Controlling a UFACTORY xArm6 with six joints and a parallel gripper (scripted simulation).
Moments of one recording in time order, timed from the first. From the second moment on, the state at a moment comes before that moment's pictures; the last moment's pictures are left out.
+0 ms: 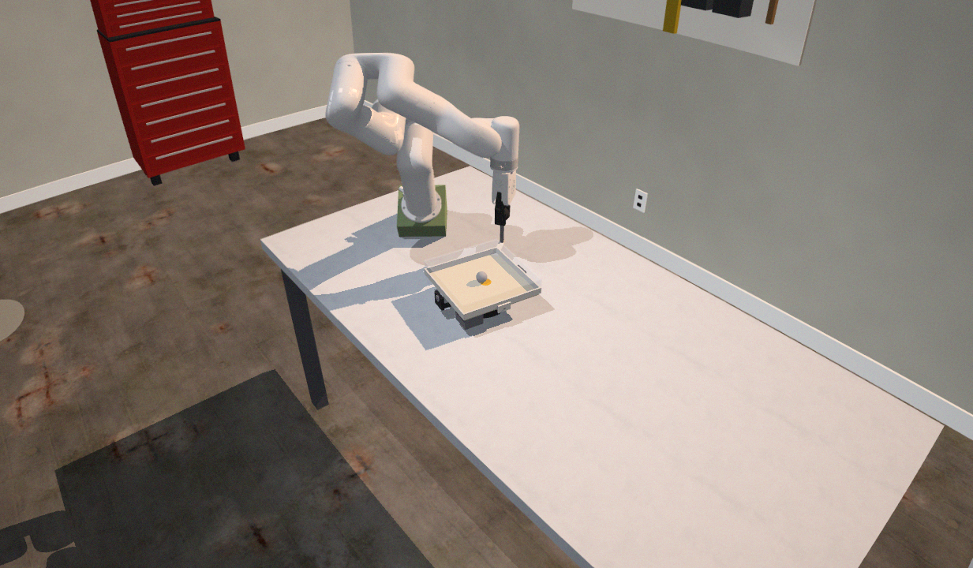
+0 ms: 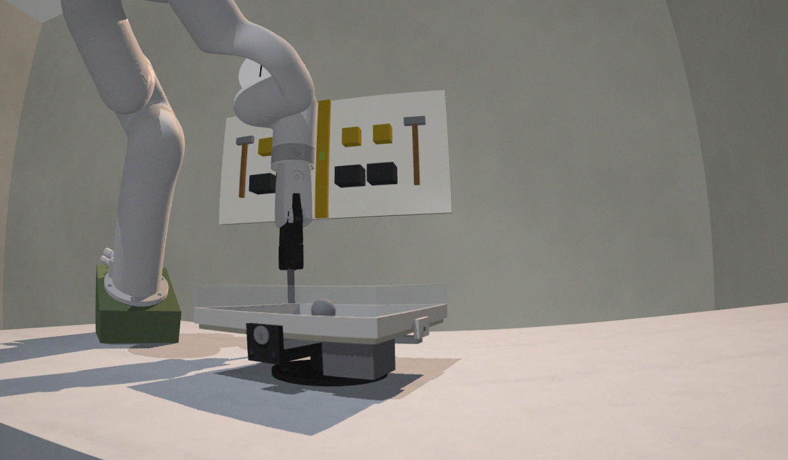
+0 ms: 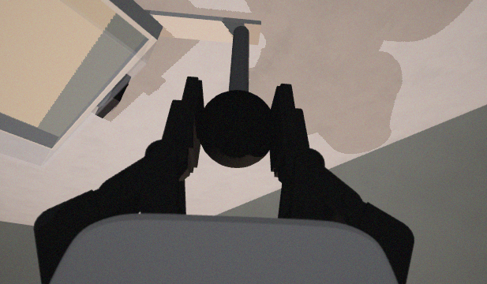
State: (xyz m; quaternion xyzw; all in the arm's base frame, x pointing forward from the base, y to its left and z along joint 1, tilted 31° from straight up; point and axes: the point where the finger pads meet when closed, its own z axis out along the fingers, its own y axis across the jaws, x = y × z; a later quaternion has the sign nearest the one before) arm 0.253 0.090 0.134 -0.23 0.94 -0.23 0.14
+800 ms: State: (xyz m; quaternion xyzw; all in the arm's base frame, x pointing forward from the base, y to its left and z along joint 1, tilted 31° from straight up) arm 0.254 0.091 0.133 -0.23 0.94 -0.23 0.14
